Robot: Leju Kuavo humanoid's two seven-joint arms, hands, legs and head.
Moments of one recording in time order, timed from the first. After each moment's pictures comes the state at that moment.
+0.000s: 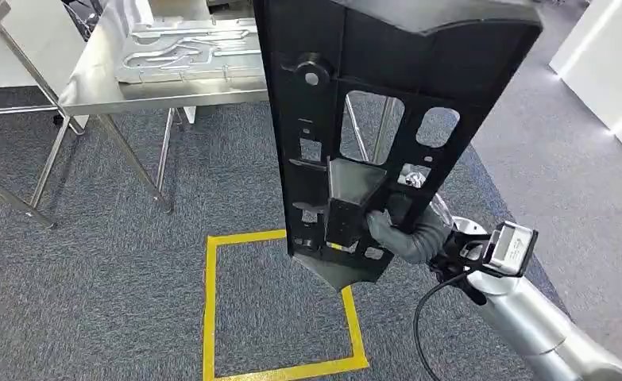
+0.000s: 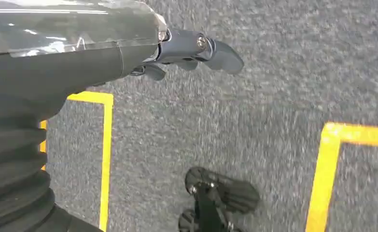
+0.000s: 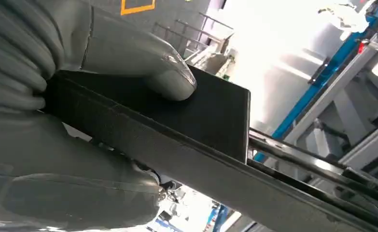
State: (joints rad) left arm -0.09 -0.02 1.32 -0.23 -0.97 0.07 -0.30; right arm -0.53 -0.46 0.62 -1.78 -0.35 0.17 -0.57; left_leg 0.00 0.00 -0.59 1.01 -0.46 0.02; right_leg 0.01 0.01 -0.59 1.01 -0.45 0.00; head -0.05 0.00
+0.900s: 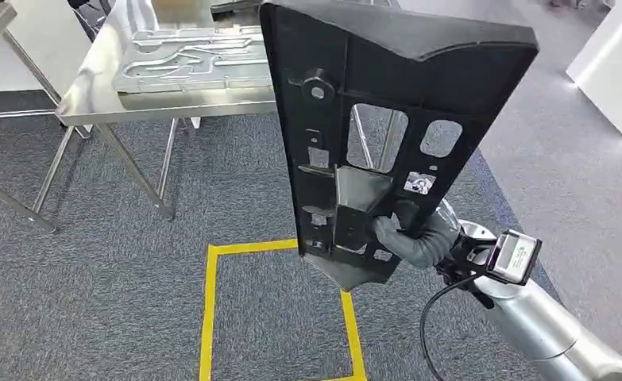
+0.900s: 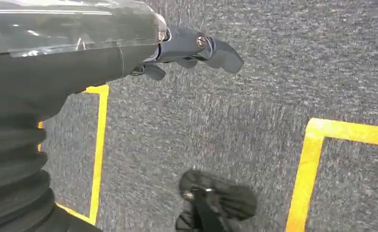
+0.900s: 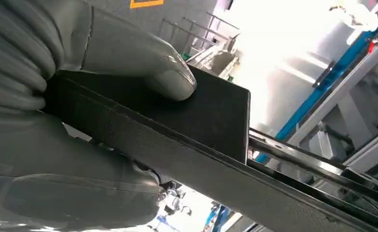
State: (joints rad) left arm -0.08 -0.02 1.32 -0.23 -0.97 0.07 -0.31; right arm -0.50 -0.51 0.63 -1.78 -0.32 0.15 -0.60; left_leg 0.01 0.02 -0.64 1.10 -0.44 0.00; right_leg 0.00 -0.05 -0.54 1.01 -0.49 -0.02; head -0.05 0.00
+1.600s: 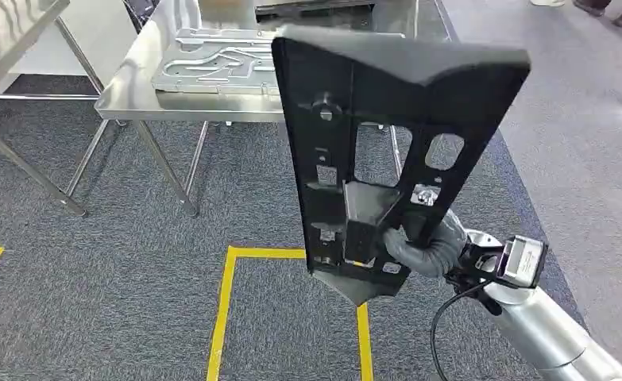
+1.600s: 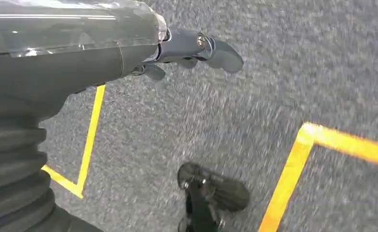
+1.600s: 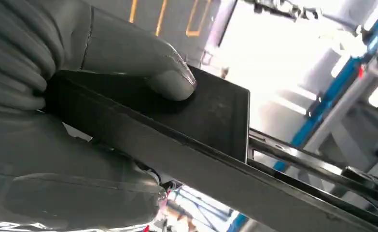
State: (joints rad) left arm -0.08 -0.04 1.35 -0.23 -0.95 0.08 -0.33; right arm -0.46 -0.51 0.56 -1.78 -0.34 0.24 -0.57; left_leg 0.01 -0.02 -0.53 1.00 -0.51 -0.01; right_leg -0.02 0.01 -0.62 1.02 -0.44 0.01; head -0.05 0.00
